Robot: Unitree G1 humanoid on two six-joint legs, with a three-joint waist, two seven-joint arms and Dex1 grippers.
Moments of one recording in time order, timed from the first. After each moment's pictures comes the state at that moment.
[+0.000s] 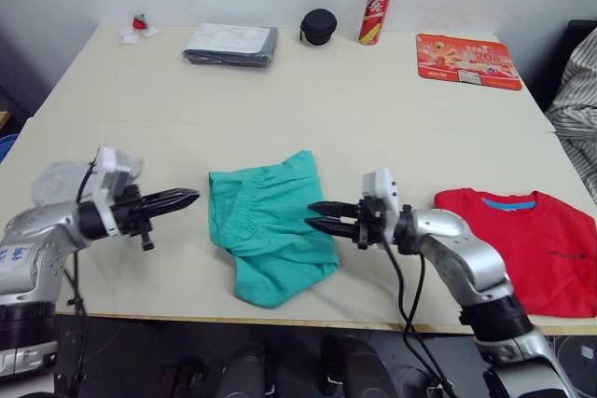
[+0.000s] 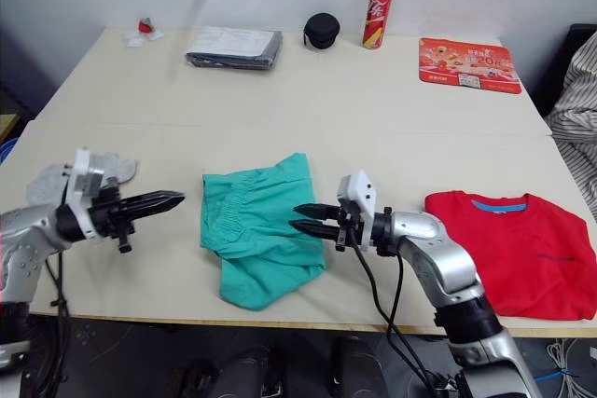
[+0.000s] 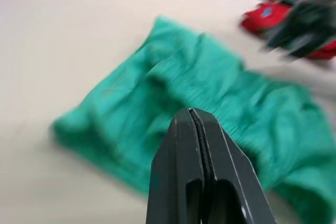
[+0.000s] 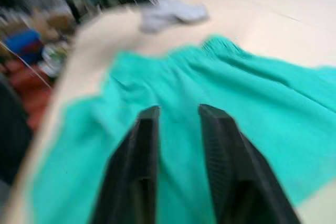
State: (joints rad) left arm -0.39 0.74 0.22 -0.03 -0.61 0.58 -1.12; right arm -0.45 -0.40 0.23 0.03 0.37 0.24 0.95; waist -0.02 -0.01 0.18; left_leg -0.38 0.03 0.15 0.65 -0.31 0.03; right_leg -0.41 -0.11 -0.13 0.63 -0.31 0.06
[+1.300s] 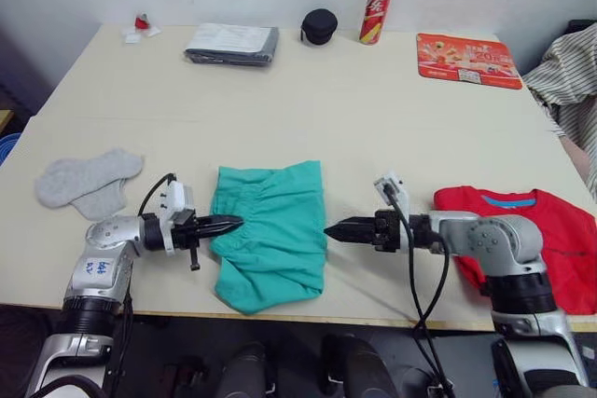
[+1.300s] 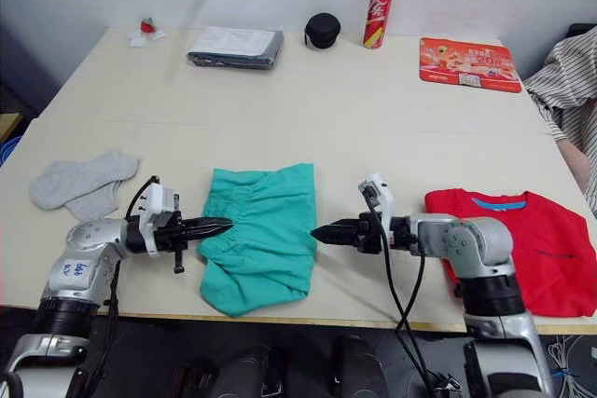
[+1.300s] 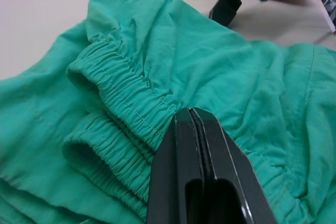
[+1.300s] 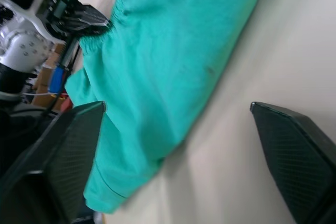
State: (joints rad) left arm -0.31 0.61 0.06 0.28 -0.38 0.02 -1.23; right arm -0.58 -0.43 -0.03 0.00 0.82 1.36 0.68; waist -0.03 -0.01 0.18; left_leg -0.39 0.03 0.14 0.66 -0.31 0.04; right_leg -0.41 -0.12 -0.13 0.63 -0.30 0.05
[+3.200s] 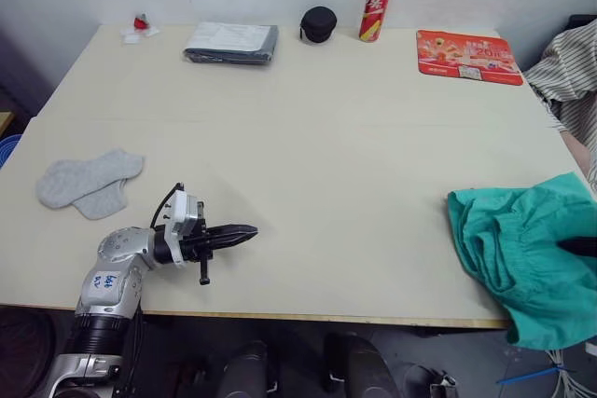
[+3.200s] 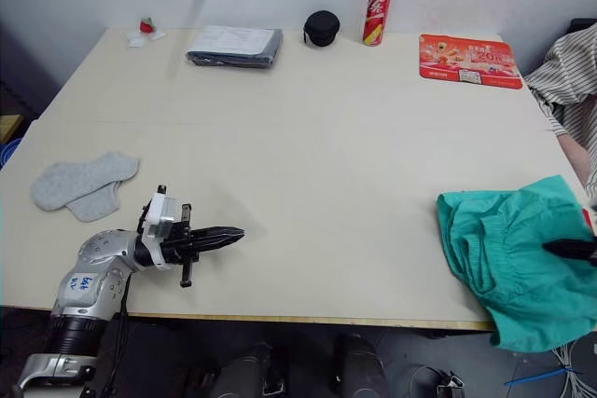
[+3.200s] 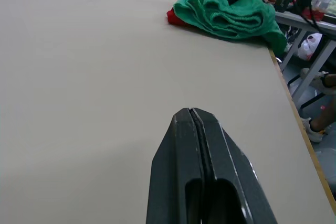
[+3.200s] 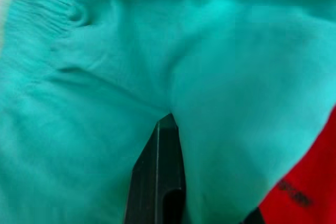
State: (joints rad) left arm -0.25 0.56 0.07 0.11 -0.50 0.16 -1.26; right arm -0.39 -1.21 -0.16 0.87 0.20 0.25 1.39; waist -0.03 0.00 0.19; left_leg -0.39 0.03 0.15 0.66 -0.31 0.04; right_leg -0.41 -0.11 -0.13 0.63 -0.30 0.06
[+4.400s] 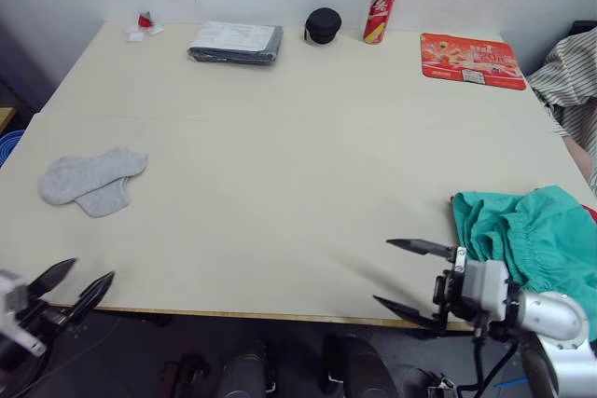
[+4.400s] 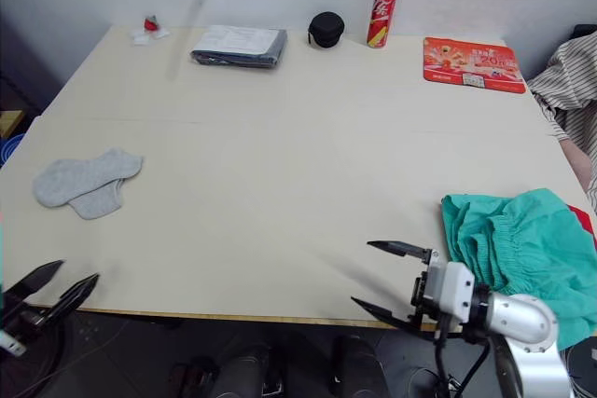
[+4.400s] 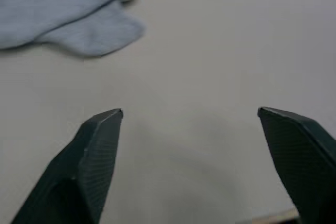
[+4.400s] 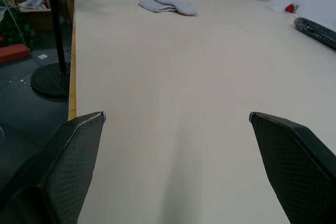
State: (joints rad) left arm 0.49 0.51 0.85 -0.06 -0.56 0.18 -0.80; right arm 0.26 -0.50 -0.15 -0.37 0.34 -0.18 1.17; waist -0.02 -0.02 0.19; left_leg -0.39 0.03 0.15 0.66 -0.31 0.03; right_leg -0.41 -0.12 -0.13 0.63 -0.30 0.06
